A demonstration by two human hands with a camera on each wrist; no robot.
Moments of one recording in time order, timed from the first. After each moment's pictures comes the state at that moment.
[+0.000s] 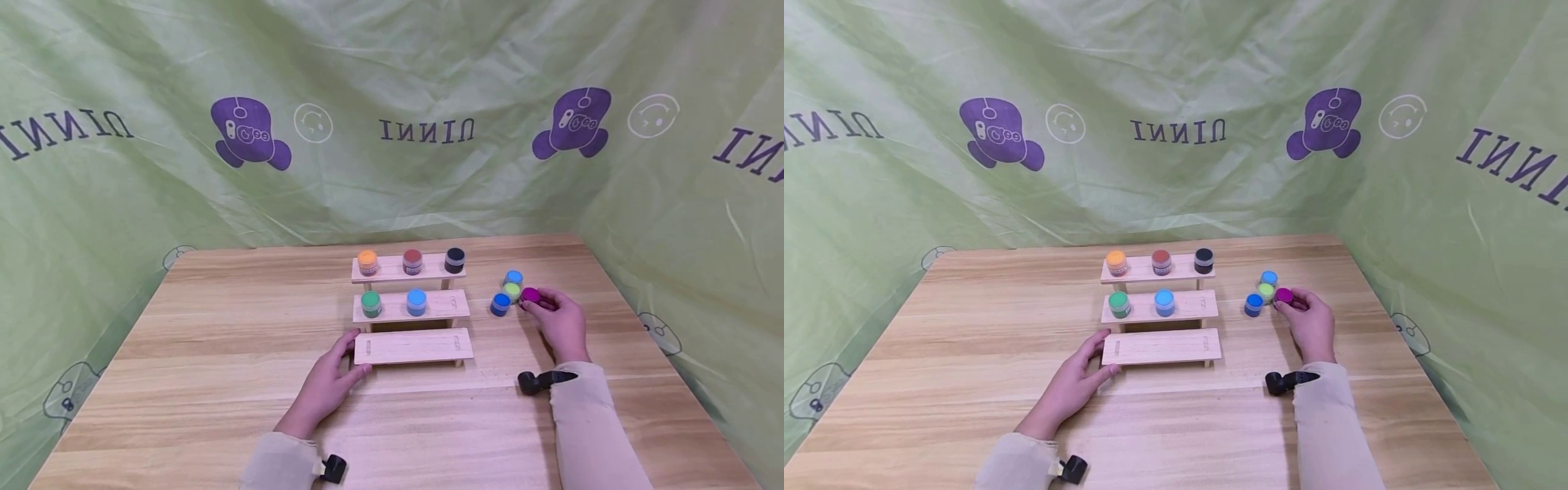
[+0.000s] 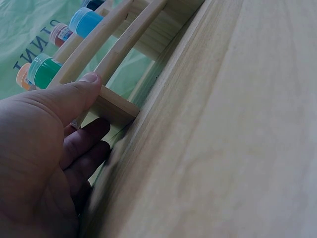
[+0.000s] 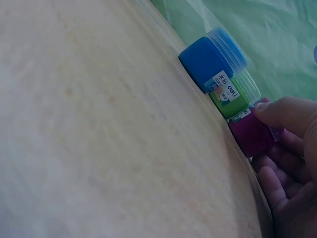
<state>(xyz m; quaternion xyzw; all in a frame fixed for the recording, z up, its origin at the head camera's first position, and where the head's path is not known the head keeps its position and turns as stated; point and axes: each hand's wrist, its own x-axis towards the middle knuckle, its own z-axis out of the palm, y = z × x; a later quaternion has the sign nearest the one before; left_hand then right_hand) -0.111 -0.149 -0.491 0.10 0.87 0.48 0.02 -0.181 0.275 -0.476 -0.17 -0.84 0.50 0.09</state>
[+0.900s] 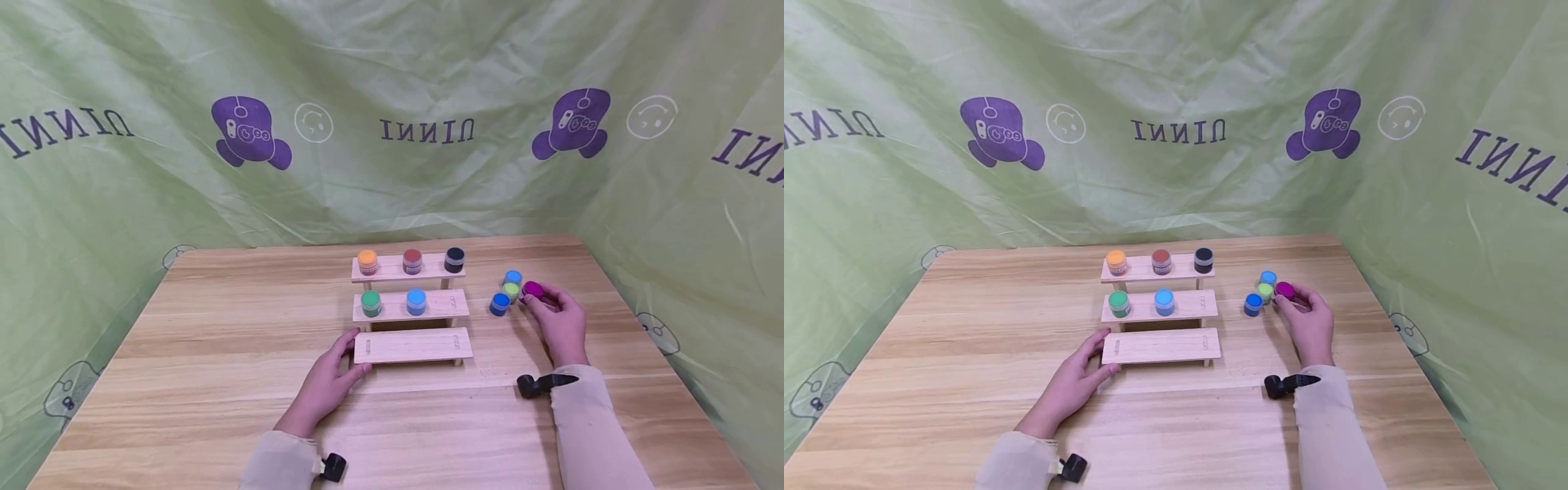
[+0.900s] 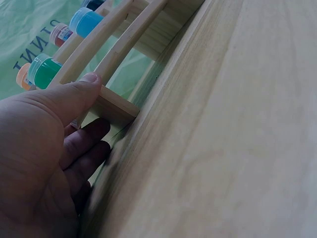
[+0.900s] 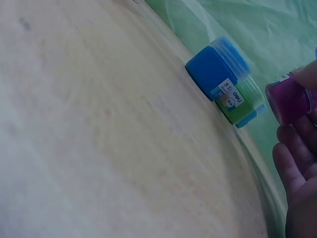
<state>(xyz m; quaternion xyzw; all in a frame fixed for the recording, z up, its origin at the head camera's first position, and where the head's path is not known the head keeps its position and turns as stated) -0.111 -0.149 -0.491 0.10 0.87 0.47 0.02 -0.178 0.268 -0.475 -0.19 -0.76 0.60 0.16</state>
